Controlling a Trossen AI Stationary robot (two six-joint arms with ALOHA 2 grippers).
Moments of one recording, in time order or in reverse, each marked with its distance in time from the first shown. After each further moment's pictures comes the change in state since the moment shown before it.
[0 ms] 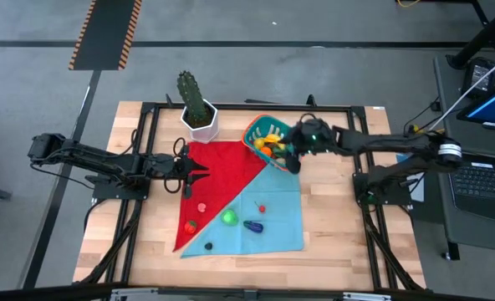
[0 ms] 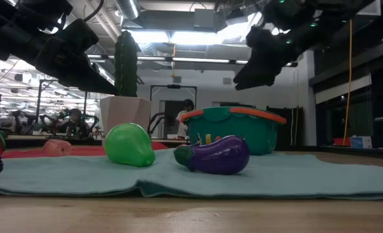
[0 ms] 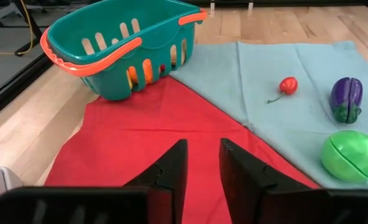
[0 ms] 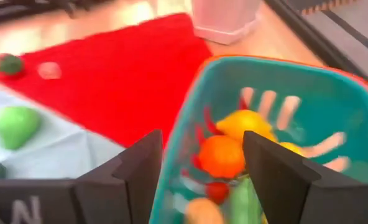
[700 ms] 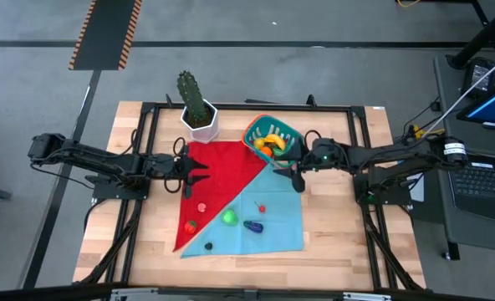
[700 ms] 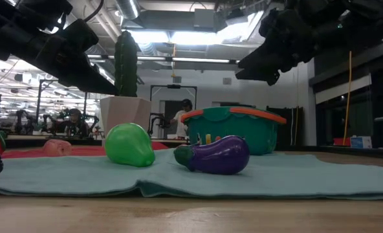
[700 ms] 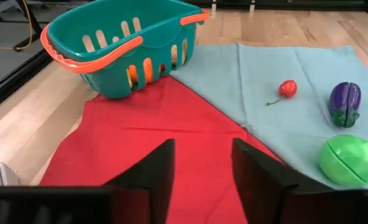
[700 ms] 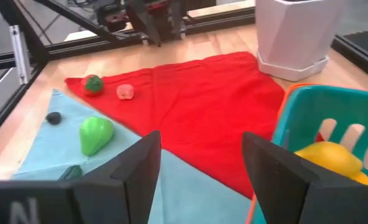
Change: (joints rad) left arm 0.000 0.000 0.000 0.001 0.000 -0.030; right arm 0.170 -0.058 -0.199 0.351 -0.002 0.059
